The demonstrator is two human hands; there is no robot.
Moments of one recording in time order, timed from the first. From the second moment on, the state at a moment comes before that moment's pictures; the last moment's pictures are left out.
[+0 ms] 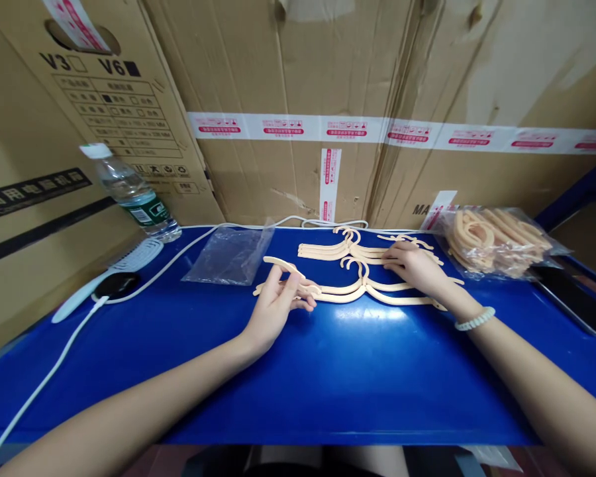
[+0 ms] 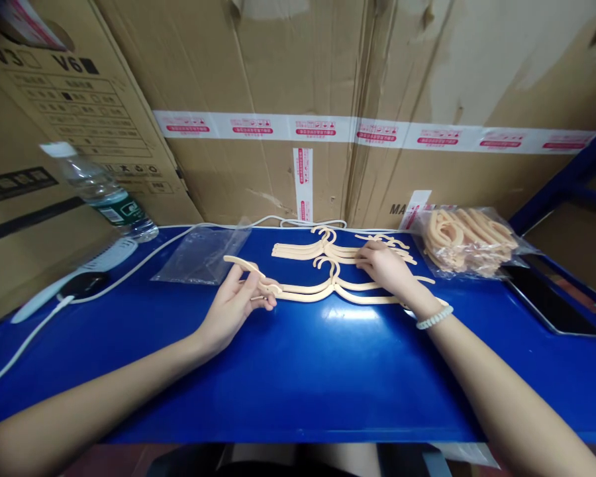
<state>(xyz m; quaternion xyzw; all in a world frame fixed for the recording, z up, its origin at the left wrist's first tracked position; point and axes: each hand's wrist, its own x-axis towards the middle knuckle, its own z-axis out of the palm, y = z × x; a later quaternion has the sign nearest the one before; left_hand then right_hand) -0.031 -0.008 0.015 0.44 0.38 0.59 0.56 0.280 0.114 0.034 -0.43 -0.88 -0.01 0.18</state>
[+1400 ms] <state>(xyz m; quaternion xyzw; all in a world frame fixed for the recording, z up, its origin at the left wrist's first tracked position) -0.038 -0.012 0.034 0.30 0.32 0.58 0.69 0.295 0.043 0.083 -0.37 -0.87 0.12 0.31</state>
